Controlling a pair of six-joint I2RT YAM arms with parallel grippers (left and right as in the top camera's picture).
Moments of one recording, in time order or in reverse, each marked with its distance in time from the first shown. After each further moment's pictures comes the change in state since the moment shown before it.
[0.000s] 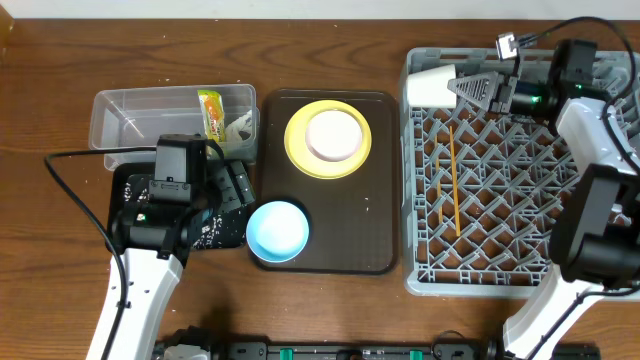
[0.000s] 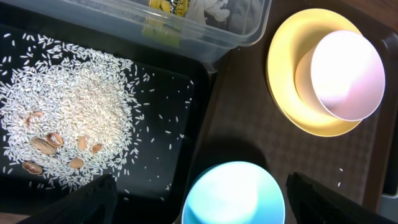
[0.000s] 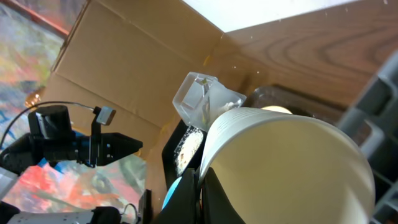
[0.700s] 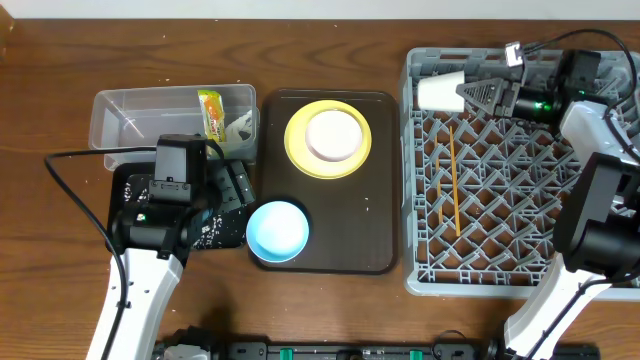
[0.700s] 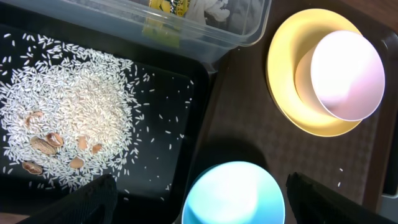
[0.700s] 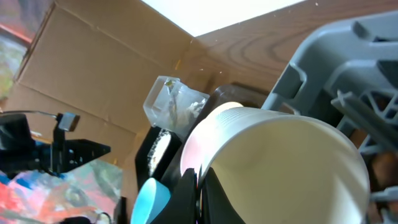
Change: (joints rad) left arm 0.000 0.000 0.000 0.000 0.000 0.000; right arm -0.042 0.058 -0.002 0.053 0.088 -0.026
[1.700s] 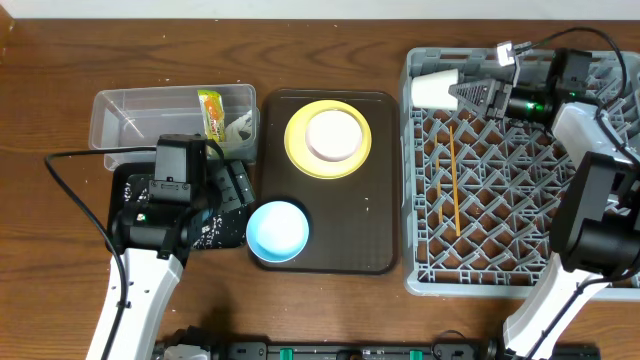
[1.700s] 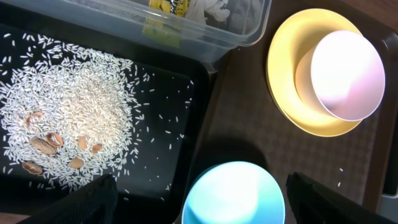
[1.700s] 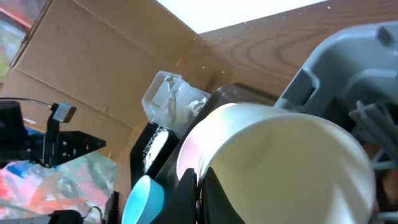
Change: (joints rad) left arm 0.000 0.000 0.000 0.000 0.000 0.000; right arm 0.029 0.001 -0.031 0.071 -0.005 -0.004
